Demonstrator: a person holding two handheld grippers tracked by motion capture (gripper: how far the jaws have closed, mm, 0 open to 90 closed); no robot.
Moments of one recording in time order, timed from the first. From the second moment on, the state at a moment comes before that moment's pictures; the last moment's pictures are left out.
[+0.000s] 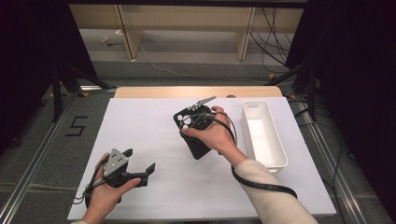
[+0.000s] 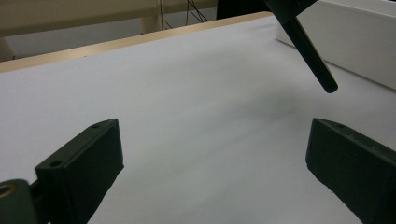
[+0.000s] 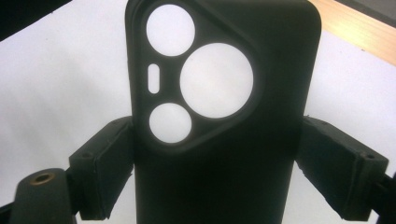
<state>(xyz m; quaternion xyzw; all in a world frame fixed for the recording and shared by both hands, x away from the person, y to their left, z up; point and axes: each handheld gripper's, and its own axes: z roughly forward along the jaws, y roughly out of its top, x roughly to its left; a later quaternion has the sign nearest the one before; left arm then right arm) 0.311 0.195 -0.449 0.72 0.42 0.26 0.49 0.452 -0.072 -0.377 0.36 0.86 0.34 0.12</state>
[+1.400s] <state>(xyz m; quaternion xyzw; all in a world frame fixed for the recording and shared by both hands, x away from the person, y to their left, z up) 0.310 0.194 -0.449 0.72 0.43 0.26 0.49 0.434 -0.130 -0.369 0.39 0.81 0.41 0.16</state>
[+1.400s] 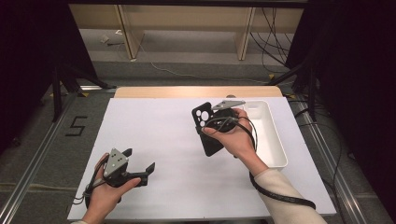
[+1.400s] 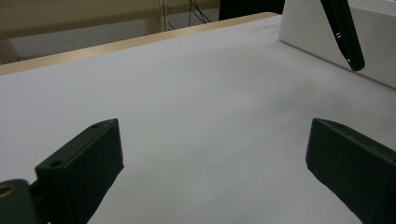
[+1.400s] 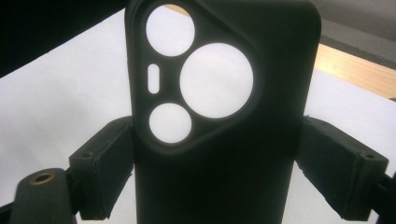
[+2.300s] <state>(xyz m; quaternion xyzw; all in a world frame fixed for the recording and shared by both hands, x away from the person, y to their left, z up) 0.310 0.196 -0.449 0.71 0.43 0.26 0.49 0.424 -0.168 -0.369 0.40 0.78 0.45 0.19</state>
